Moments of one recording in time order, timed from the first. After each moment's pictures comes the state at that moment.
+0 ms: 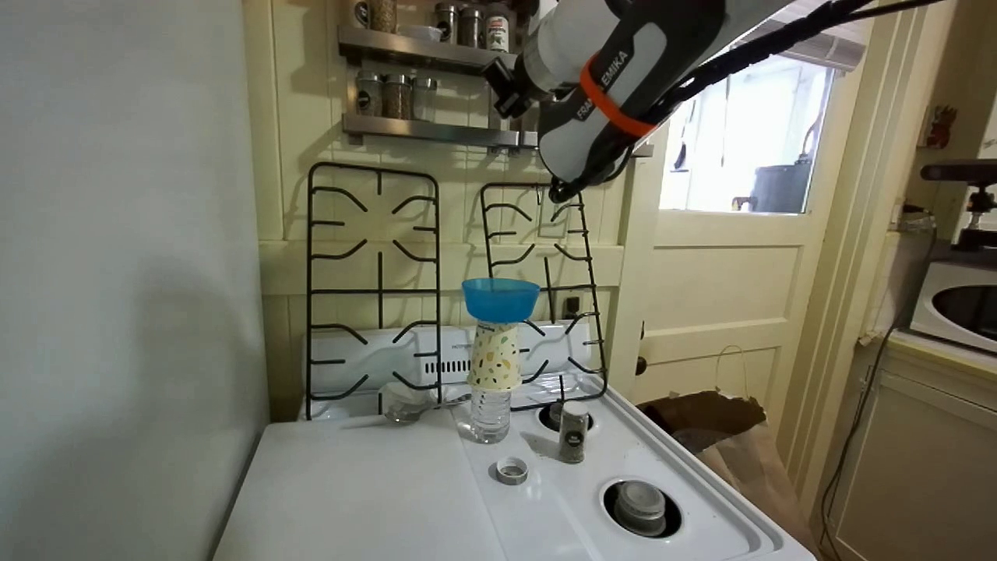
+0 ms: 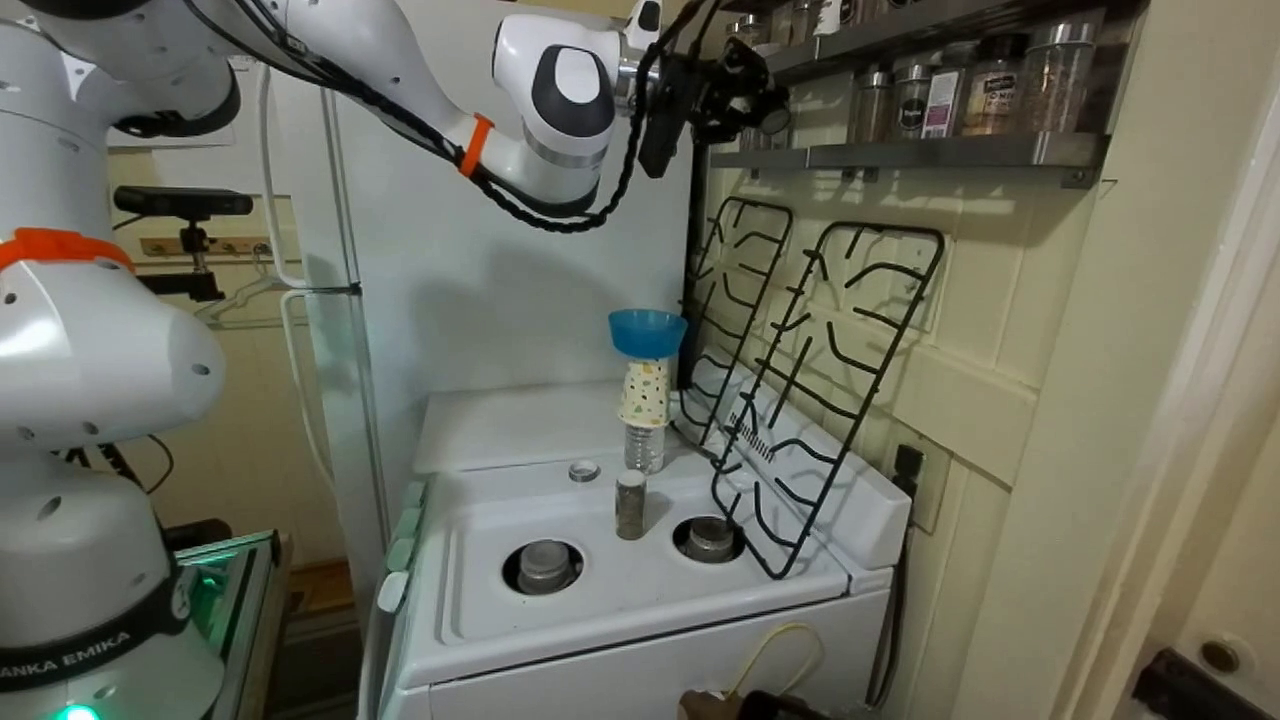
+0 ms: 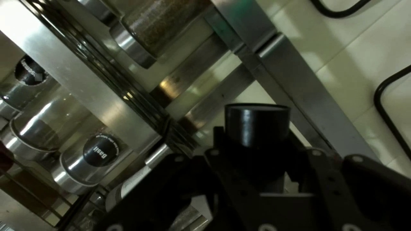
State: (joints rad) arm -1.56 -0.58 1.41 -2.06 -0.17 3.45 -0.13
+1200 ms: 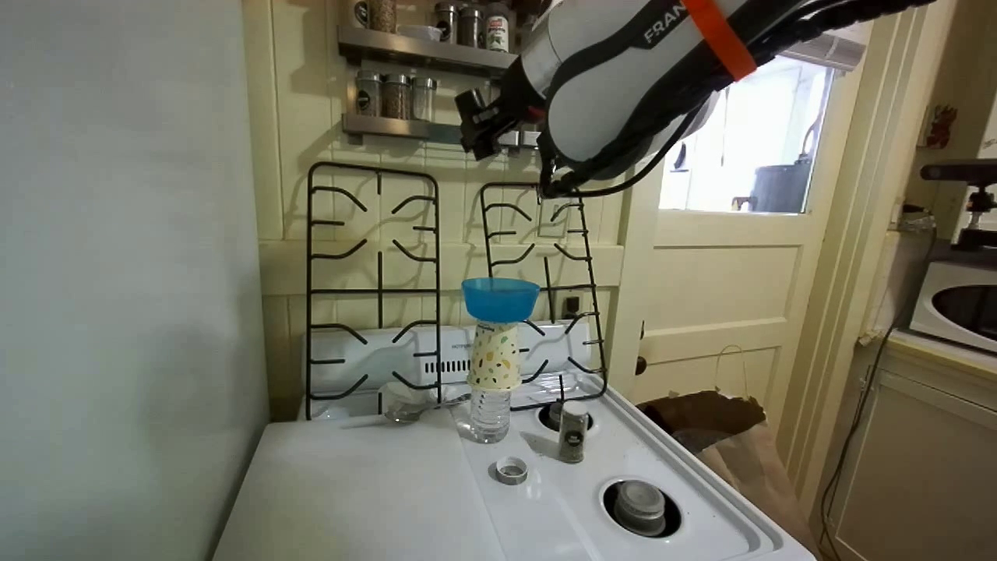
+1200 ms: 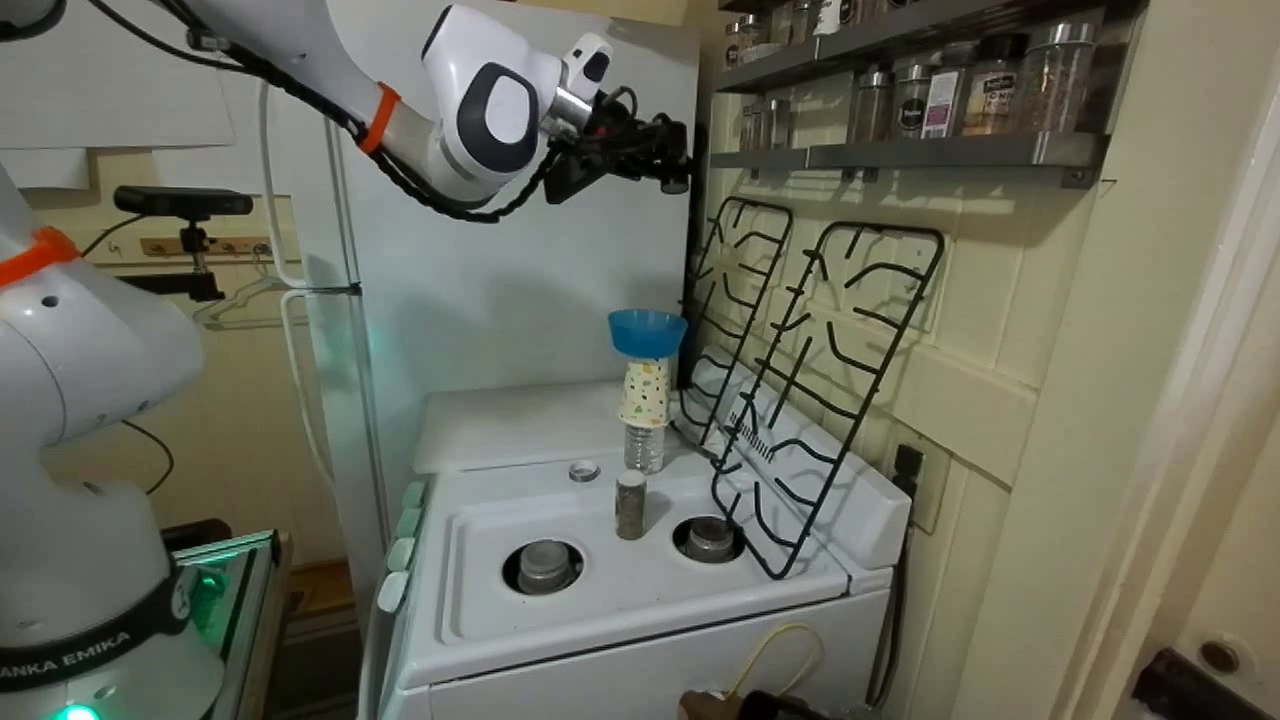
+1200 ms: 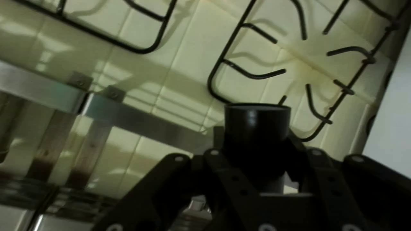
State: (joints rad) arm -0.69 -0.31 0.87 -2.31 -0.14 3.29 -0.04
